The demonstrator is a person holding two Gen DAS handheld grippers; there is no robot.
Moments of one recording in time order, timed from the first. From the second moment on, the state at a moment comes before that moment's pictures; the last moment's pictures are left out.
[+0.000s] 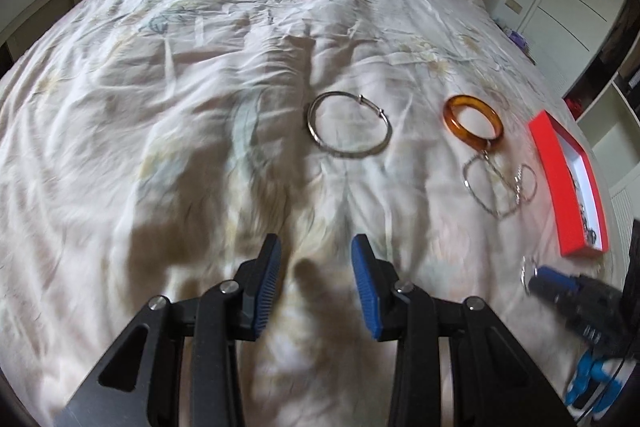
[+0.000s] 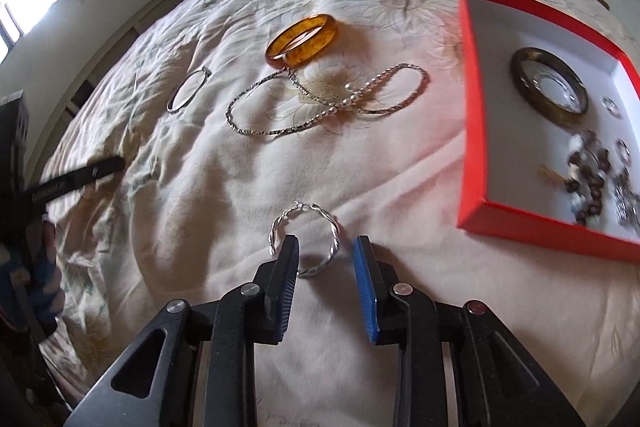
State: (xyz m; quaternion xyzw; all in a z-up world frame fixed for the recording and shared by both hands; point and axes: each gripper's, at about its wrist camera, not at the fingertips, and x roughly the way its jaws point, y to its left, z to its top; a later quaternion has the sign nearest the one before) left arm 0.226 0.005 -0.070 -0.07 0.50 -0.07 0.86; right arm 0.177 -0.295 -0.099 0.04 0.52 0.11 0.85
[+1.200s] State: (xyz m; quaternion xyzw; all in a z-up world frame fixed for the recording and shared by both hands) left arm 0.325 -0.012 -0.094 -0.09 0.49 -0.05 0.86; right arm 0.197 -0.283 -0.108 0.02 0.50 0.14 0.86
